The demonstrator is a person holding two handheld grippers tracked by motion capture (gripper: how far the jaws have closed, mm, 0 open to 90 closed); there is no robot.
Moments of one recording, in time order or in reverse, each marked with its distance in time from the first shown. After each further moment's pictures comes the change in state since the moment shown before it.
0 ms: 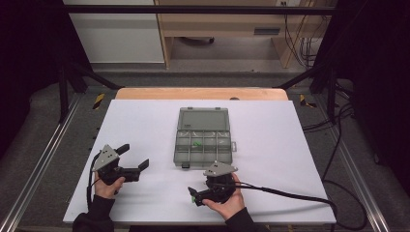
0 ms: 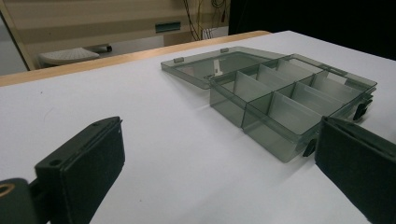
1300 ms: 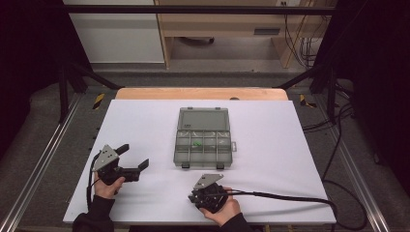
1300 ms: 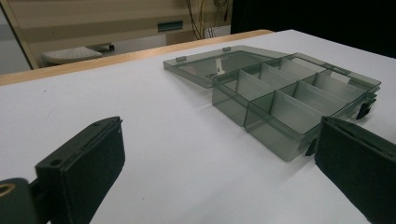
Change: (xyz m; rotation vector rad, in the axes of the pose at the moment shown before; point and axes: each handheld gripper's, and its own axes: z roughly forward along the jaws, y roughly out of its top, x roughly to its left) left arm 0.000 0.000 0.000 0.004 0.010 -0.001; right arm 0.018 -0.018 0.018 0.174 0.143 -0.099
